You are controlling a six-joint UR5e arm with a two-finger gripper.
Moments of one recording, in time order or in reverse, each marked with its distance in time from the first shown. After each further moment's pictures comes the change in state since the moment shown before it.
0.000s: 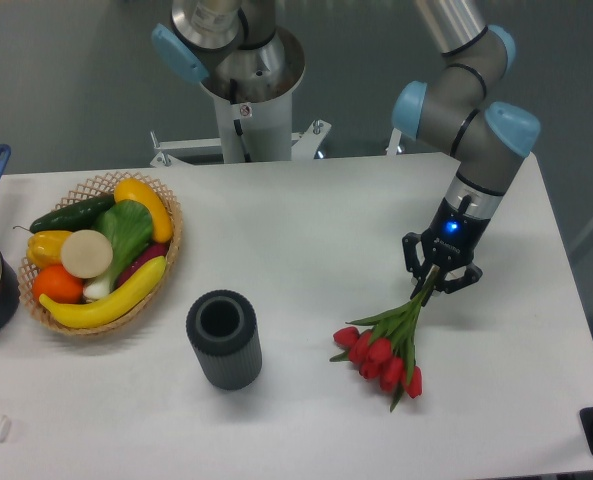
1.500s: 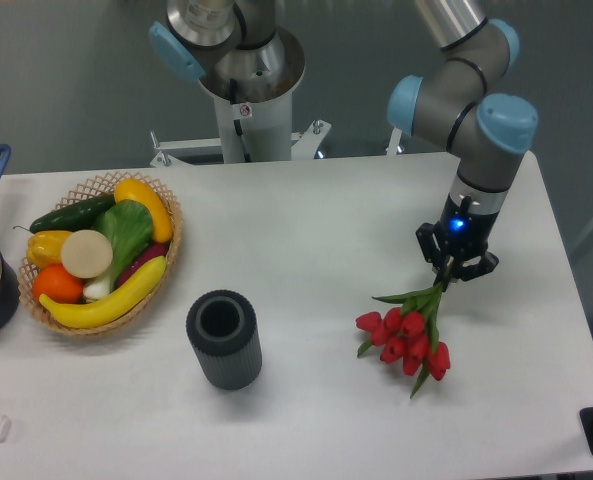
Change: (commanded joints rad) arm -0.037 0.066 0.081 -0.006 0.053 -0.132
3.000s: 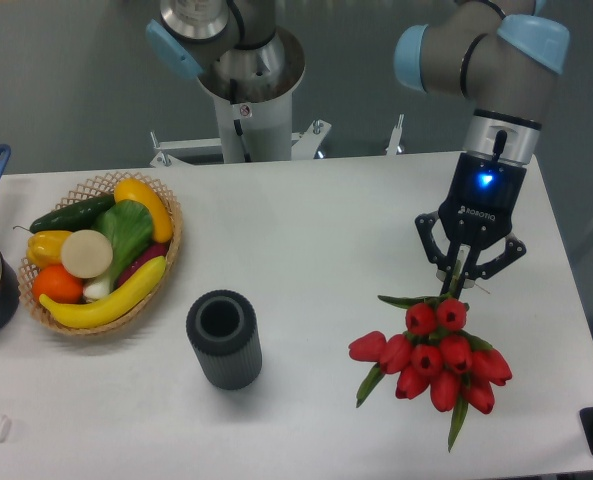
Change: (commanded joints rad) arm -0.064 0.118 0.137 0.002 -0.408 -0.422
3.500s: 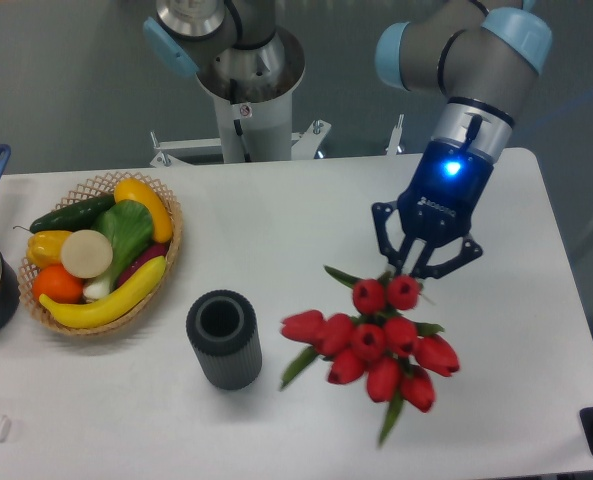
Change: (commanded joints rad) arm -0.058 -0.014 -0.025 0.021 -0.376 0.089
